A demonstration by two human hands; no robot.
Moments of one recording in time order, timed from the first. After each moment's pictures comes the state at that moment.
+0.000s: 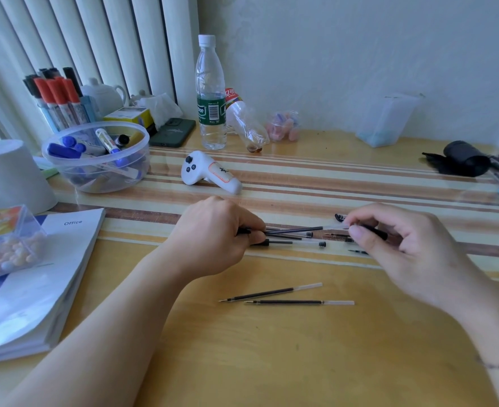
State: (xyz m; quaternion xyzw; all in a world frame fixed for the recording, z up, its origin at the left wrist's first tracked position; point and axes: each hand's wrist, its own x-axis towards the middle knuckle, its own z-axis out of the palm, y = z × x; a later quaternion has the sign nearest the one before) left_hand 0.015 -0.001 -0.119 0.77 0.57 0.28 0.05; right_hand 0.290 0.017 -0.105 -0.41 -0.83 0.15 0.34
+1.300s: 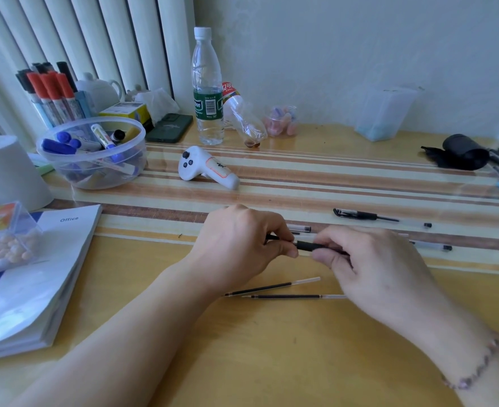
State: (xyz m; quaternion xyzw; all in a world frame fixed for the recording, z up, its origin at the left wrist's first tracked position) left_hand 0.053 -0.013 -0.123 0.75 0.56 0.34 0.08; right_hand 0.253 -0.008 -0.116 -0.45 -0.85 0.01 0.26
